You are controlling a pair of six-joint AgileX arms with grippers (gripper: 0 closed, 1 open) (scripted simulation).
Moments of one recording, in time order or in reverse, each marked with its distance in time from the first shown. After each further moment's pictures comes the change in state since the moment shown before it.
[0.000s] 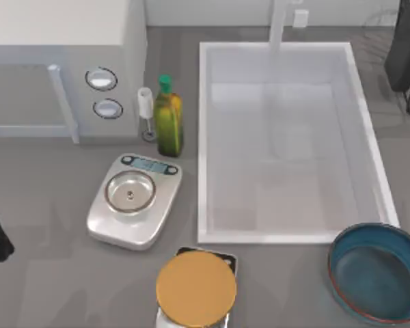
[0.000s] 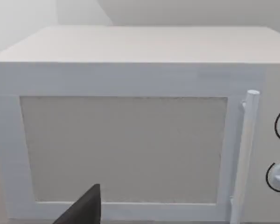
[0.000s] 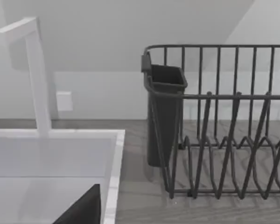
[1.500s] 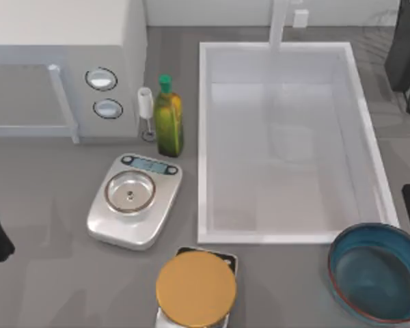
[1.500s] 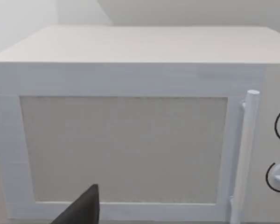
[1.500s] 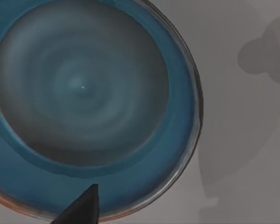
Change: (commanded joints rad) left arm 0.000 0.000 0.000 0.000 0.000 0.000; right arm 0.215 1.405 1.036 -1.198 0.001 0.223
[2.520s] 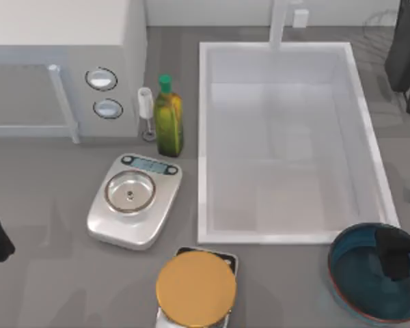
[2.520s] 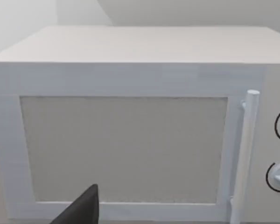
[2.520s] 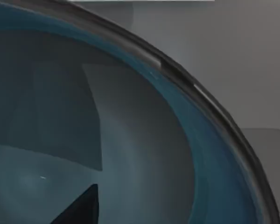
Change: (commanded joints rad) left arm 0.000 0.000 0.000 0.000 0.000 0.000; right arm 0.005 0.144 -0.285 0.427 0.000 0.007
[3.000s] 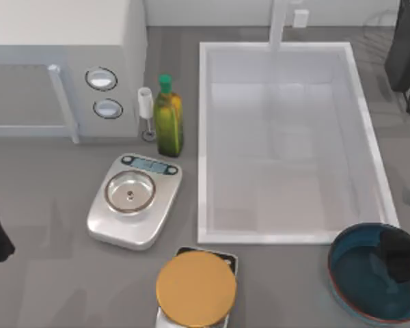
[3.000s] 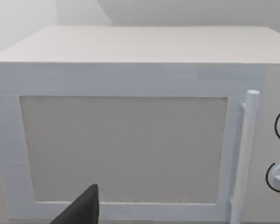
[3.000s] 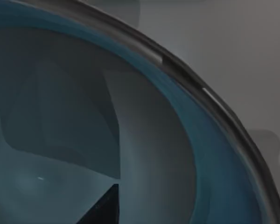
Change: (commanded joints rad) left arm 0.000 0.000 0.000 0.000 0.000 0.000; right arm 0.000 0.003 -0.006 0.007 0.000 0.000
